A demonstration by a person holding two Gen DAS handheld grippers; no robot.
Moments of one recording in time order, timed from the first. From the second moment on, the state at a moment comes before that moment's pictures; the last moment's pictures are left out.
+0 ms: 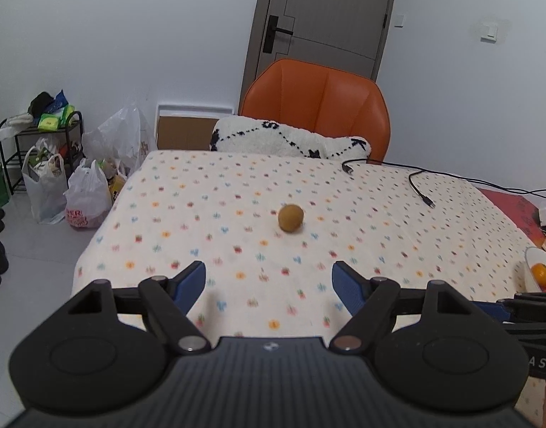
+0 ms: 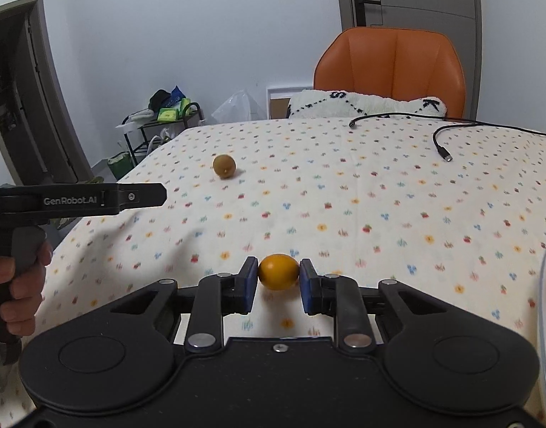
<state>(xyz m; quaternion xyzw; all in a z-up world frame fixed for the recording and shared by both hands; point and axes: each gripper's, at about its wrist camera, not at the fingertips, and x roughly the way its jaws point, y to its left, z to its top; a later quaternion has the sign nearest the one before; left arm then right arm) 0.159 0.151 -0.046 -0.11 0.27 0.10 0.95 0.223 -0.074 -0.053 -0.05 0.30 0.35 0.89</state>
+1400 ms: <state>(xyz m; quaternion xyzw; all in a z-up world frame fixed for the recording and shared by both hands) 0.249 0.133 -0.055 -0.06 0.31 0.09 0.94 0.273 -0.096 -0.040 0.03 0.28 0.29 0.91</state>
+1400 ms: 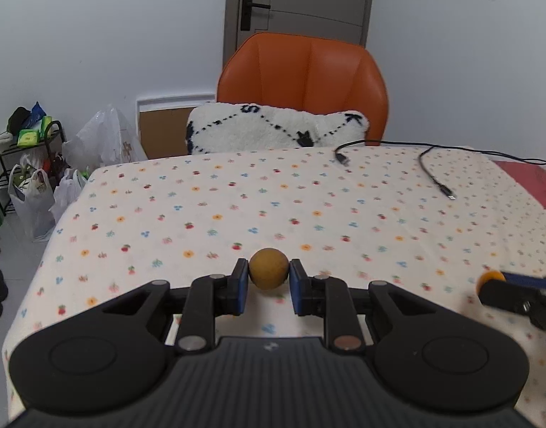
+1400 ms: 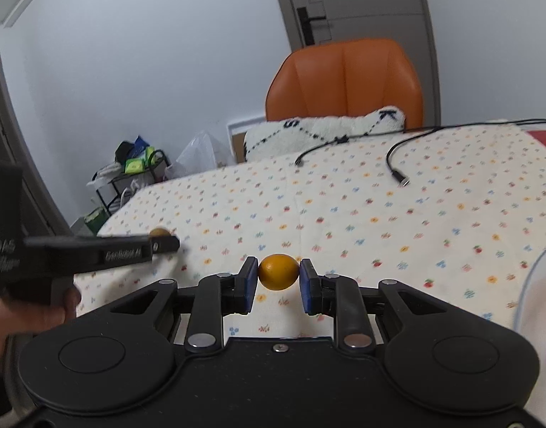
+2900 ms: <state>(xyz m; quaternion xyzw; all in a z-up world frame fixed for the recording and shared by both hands) 0.178 -0.057 0.009 -0.06 0.25 -0.05 0.97 0.195 -0.270 0.002 0.08 0.21 0.18 0.96</state>
